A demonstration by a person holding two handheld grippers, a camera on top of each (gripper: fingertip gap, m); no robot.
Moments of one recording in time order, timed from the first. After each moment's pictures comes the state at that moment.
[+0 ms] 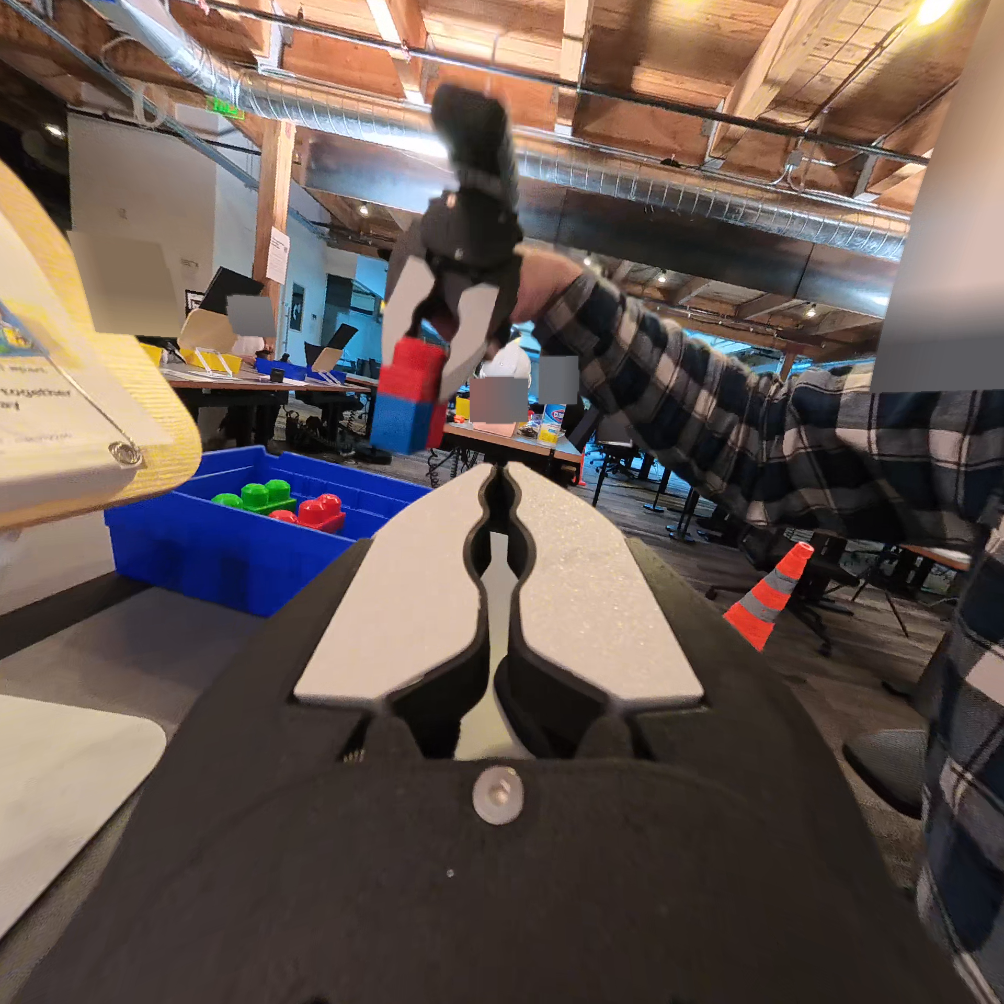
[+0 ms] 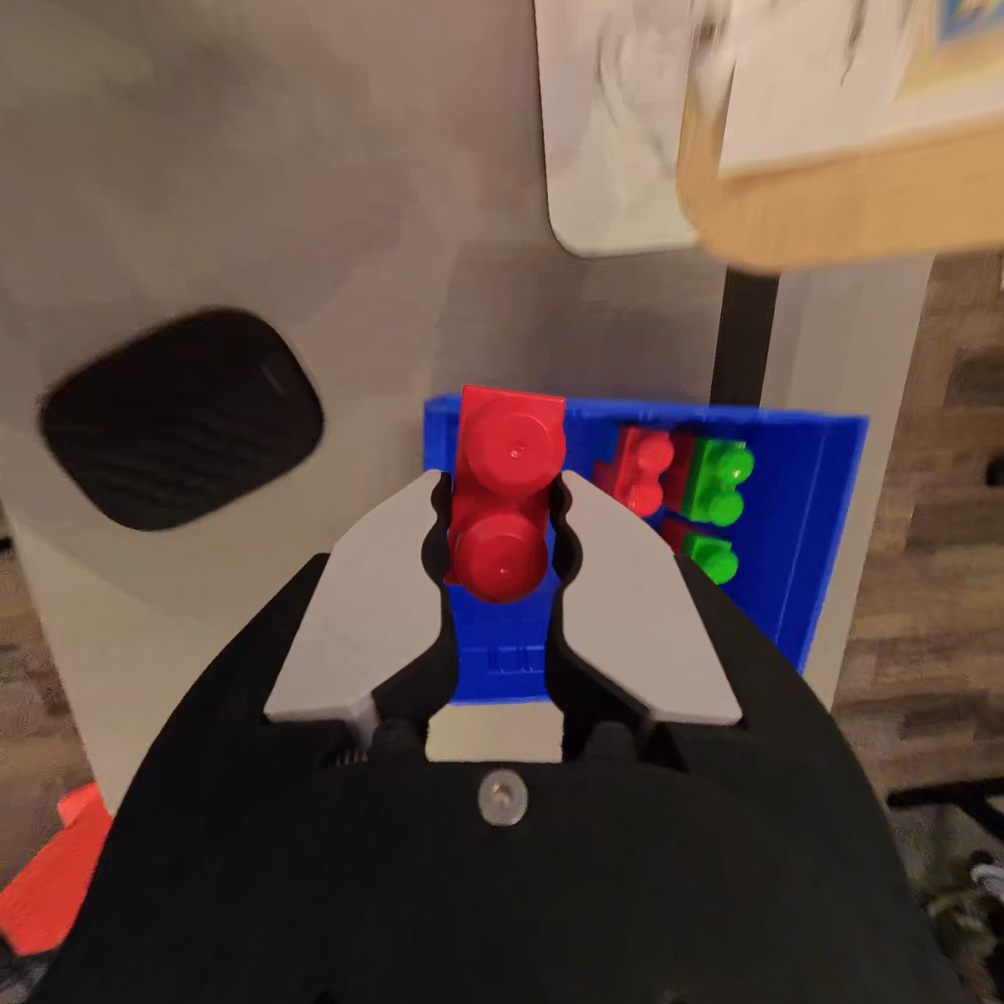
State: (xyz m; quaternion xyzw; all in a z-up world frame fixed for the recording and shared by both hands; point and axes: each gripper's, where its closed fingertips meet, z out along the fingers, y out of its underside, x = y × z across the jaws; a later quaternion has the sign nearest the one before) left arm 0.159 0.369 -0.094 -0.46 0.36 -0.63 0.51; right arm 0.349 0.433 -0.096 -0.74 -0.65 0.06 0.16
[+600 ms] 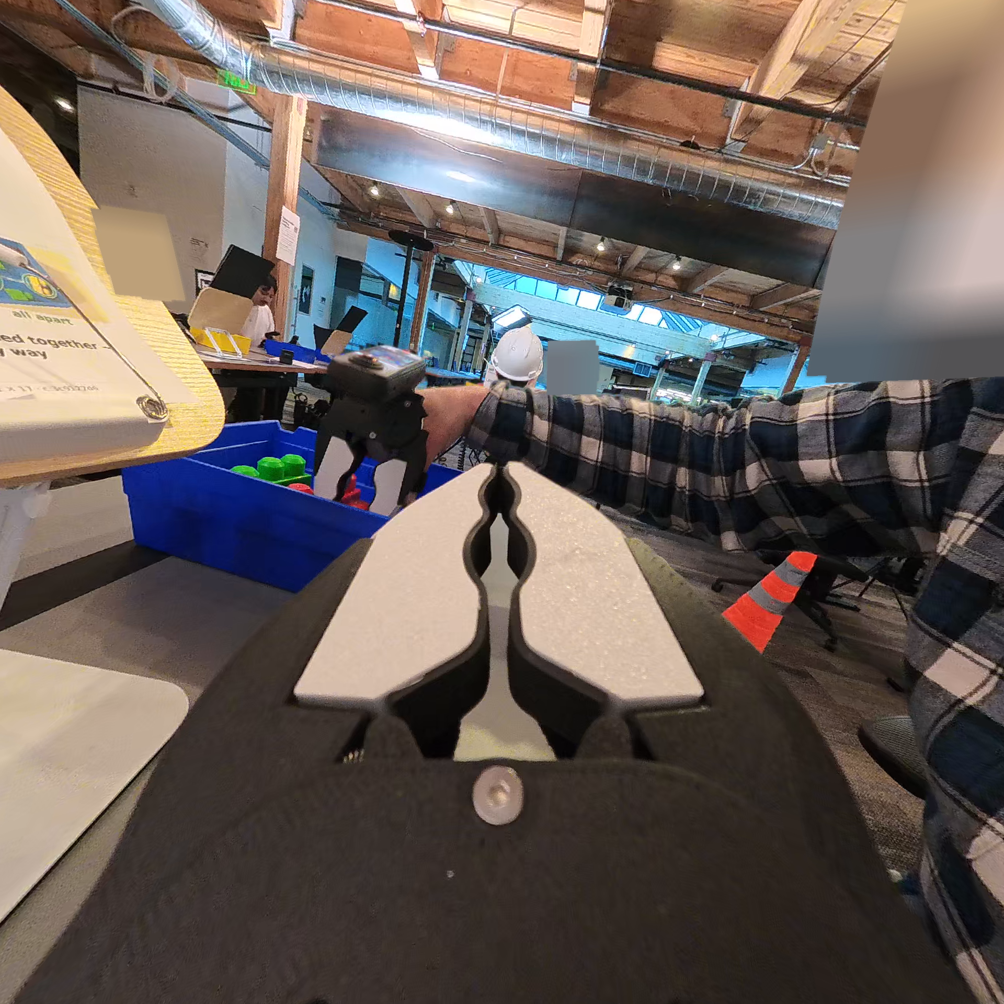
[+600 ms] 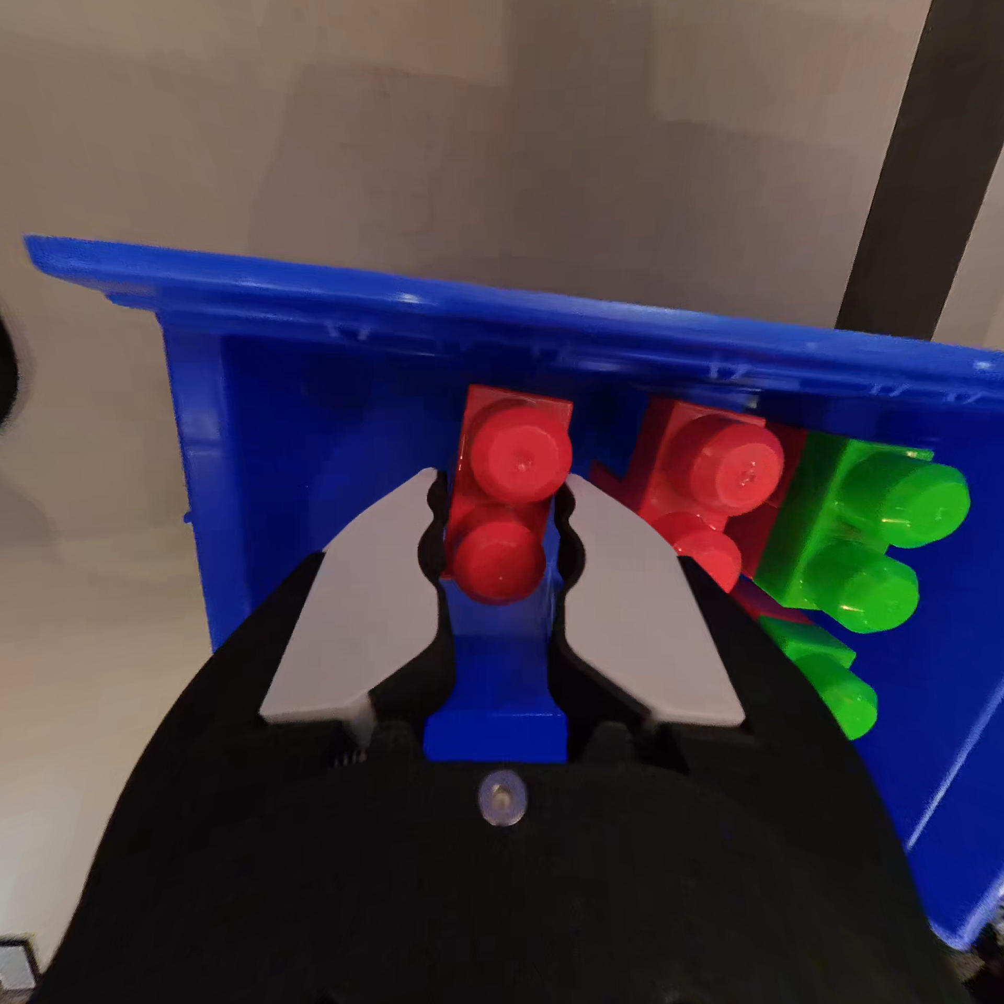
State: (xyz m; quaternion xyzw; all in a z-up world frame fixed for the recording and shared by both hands) left arm 0.161 0.380 -0.113 -0.48 0.36 -0.62 0.50; right arm 0.388 0.489 -0.268 -0.73 -0.67 0.05 0.12
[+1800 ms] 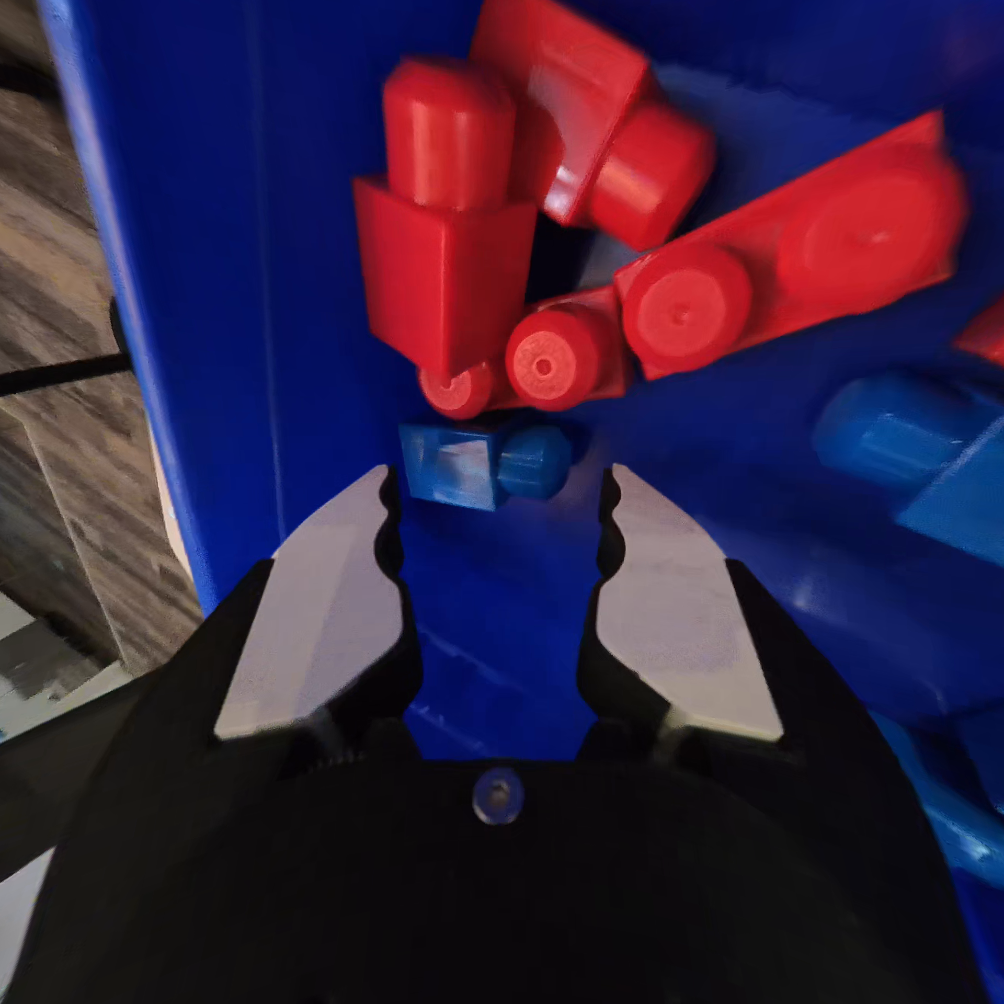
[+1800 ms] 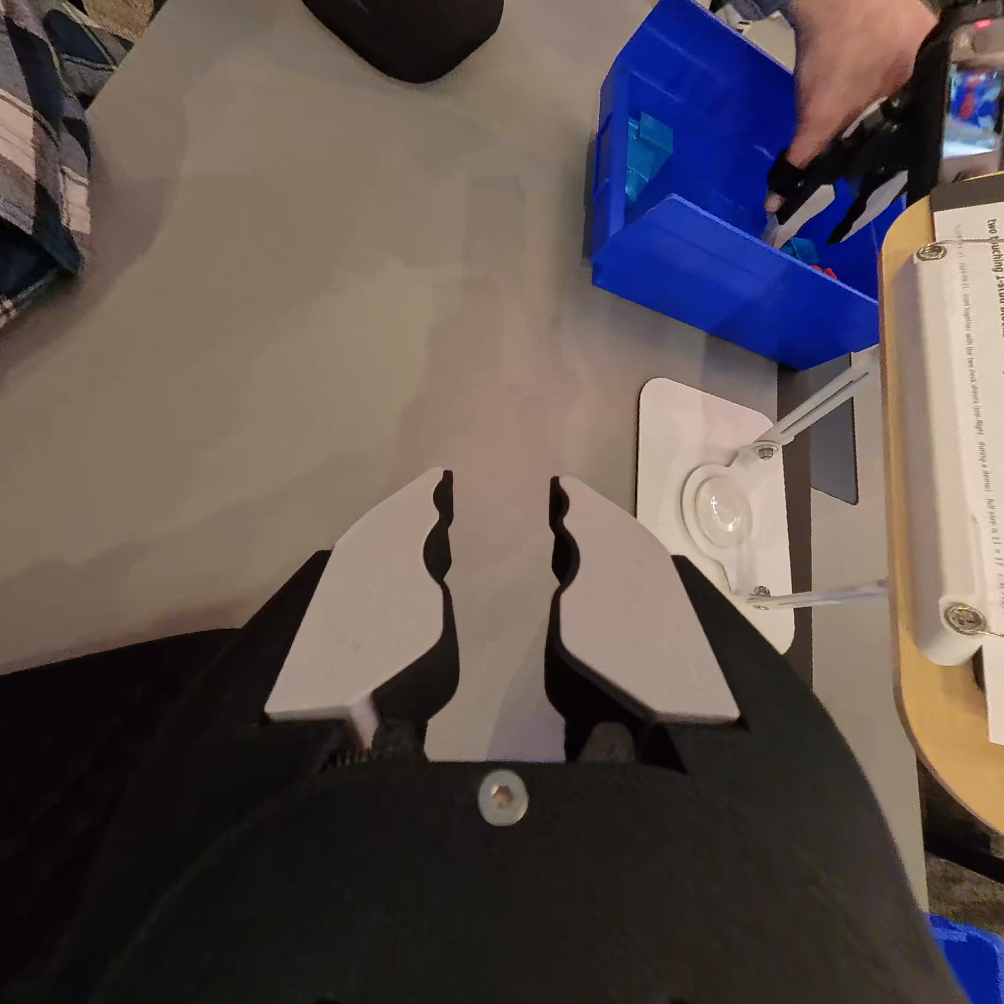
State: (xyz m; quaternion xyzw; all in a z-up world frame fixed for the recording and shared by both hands) left arm -0.164 0.696 -0.285 -0.77 0.60 0.16 0.14; right arm 0.174 0.354 -0.172 -0.56 -0.71 0.17 0.39
